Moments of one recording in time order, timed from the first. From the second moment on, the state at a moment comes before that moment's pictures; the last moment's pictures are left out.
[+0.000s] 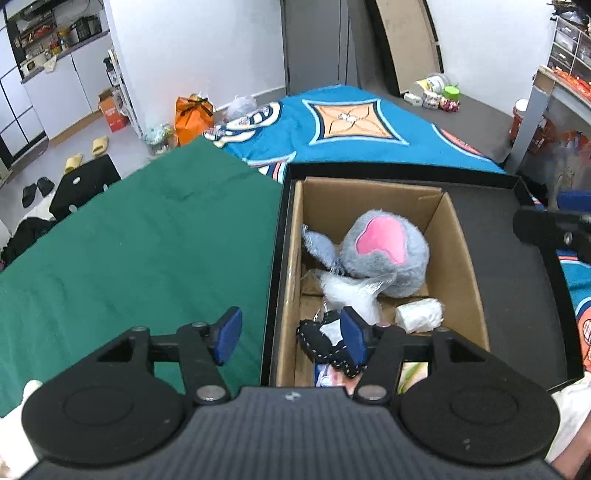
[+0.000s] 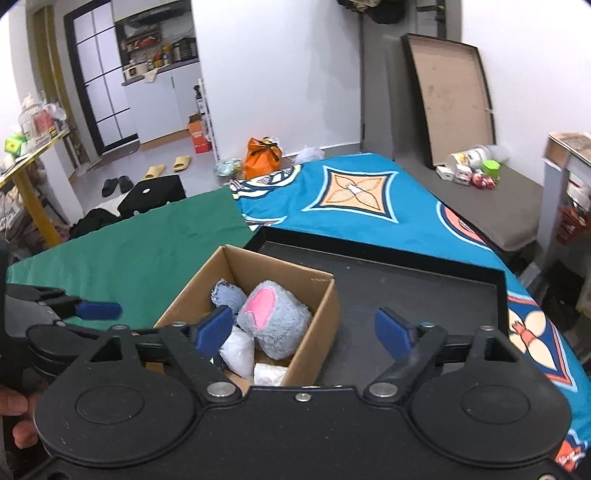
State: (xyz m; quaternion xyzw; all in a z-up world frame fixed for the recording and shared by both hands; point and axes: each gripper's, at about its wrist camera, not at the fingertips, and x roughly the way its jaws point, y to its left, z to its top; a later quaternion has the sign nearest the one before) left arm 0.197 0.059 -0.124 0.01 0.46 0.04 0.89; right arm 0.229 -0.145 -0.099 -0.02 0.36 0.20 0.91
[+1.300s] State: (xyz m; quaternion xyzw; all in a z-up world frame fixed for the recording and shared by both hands) left arm 0.091 0.010 -0.003 0.02 0.37 0.05 0.93; right arm 0.127 -0.229 -0.045 0.07 0.31 0.19 0.93
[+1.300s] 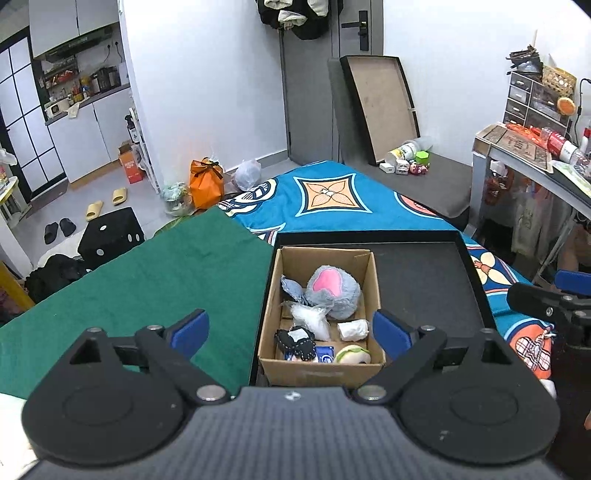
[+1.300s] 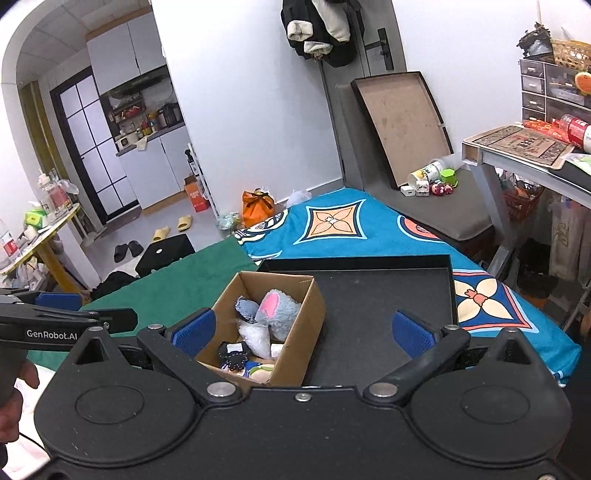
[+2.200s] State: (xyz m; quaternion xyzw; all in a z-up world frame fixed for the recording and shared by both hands) left arm 0.010 -0.013 0.040 -0.01 0.31 0.02 0.95; right arm 0.054 -0.261 -0.015 0.10 0.28 0.18 0.94
